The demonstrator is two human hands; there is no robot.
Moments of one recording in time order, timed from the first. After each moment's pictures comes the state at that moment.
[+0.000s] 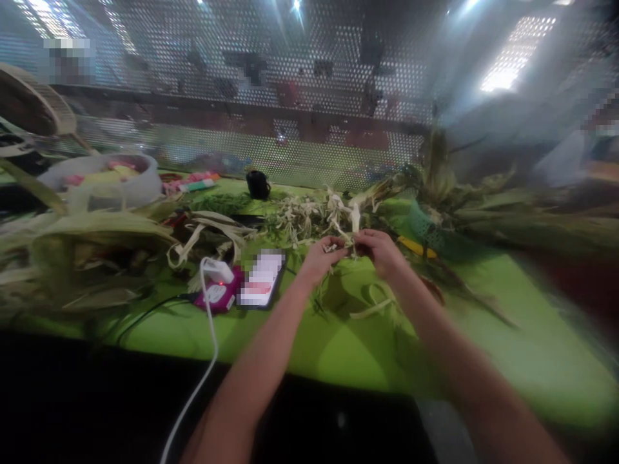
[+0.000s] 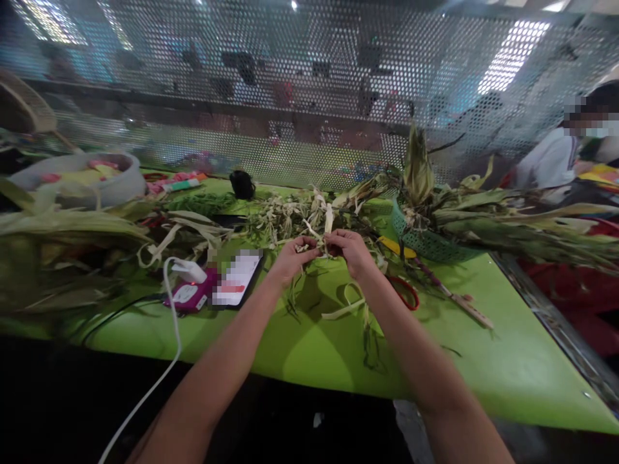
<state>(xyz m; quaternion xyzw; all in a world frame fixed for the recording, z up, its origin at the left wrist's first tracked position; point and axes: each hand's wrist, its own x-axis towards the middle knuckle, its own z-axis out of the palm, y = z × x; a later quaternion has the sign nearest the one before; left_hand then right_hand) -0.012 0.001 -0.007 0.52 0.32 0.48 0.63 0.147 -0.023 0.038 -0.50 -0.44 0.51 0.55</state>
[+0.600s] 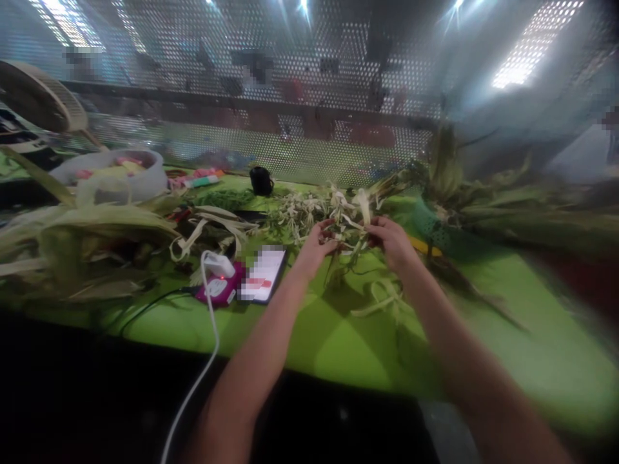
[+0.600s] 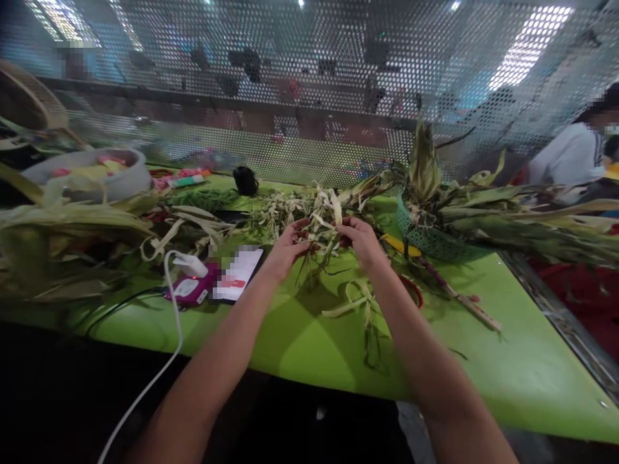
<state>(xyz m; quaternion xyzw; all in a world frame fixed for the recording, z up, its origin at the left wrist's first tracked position) -0.022 0.009 -0.003 0.47 0.28 0.51 0.66 0.165 -0.018 0.043 -0.51 -0.48 0.44 0.56</state>
